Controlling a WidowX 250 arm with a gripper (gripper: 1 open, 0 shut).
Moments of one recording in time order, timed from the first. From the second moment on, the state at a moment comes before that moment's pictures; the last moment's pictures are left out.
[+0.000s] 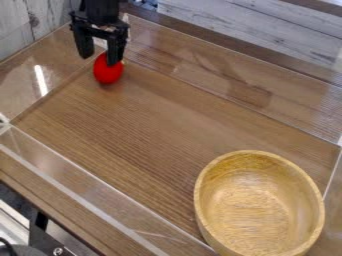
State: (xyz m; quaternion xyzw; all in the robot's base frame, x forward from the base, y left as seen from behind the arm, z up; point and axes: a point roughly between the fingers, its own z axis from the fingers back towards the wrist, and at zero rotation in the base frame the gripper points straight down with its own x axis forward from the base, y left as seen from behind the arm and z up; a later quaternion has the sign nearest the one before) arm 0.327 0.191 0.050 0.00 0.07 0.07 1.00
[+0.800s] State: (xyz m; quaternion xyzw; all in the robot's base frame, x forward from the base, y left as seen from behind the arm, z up) arm 0.314 0.183 0.022 -0.02 0.08 0.08 0.99
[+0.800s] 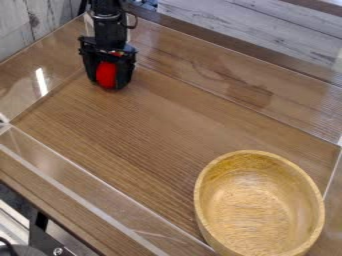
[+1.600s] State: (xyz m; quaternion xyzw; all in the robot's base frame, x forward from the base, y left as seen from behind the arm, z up) arm 0.304 0.186 0.048 -0.05 0.09 0.04 0.99
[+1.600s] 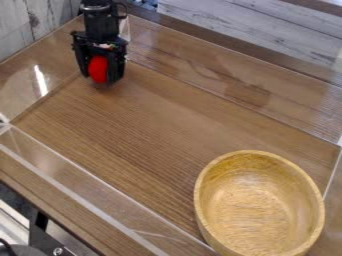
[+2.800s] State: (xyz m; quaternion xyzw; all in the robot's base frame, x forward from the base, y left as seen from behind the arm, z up) arm 0.344 0.118 0.124 -0.11 0.03 0.02 0.99
